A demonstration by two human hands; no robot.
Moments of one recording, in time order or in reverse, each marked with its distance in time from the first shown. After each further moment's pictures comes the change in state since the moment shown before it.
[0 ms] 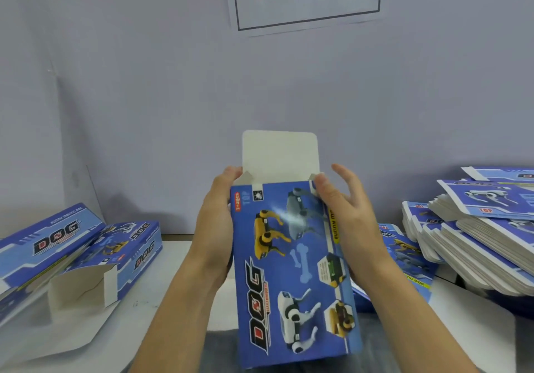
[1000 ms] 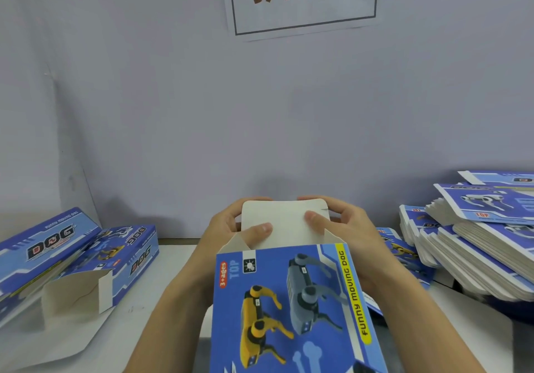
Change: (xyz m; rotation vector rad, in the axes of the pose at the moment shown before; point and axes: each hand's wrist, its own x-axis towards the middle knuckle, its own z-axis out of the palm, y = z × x) left_hand 0.013 -0.020 -0.018 0.174 -0.255 -0.100; right_hand -0.006 -0.013 -0.009 0.049 -0.107 0.257
